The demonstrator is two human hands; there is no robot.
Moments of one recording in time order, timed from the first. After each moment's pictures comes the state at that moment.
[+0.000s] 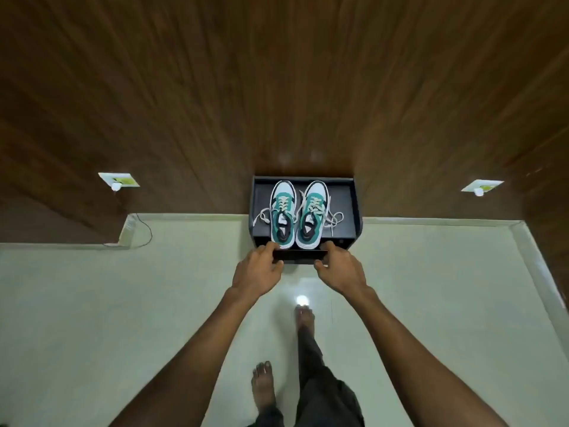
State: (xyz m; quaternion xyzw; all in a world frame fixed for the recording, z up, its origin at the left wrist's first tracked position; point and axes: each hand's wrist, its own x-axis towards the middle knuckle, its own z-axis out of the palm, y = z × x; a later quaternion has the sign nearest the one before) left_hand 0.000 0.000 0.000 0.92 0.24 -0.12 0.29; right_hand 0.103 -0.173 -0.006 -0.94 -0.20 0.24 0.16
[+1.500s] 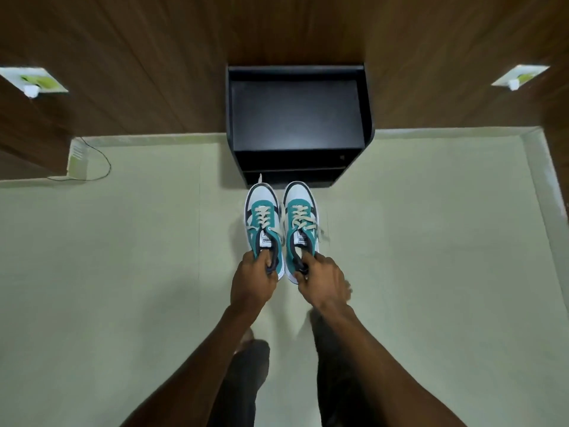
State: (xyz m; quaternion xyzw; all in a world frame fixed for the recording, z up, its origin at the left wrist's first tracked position) left_hand -0.133 -0.071 -0.201 0.89 0.29 -0.13 0.33; right_hand -0.063 -0.211 -0.187 -0.95 -0.18 0.24 0.12
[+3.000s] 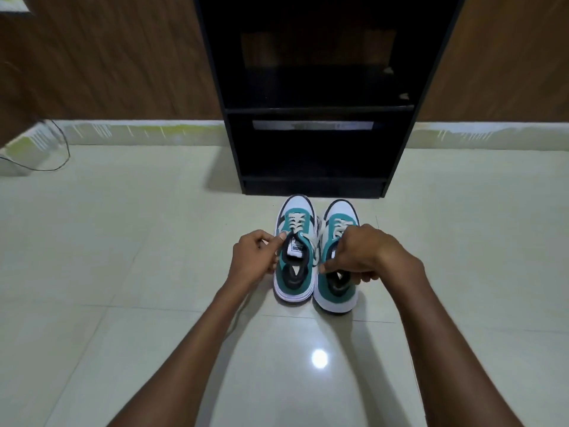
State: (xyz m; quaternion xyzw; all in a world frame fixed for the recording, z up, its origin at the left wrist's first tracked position) left_hand -0.056 -0.074 -0.702 0.73 0.35 0.12 0.57; right_hand 0.052 -0.250 -0.623 -0.93 -0.26 0.27 0.04
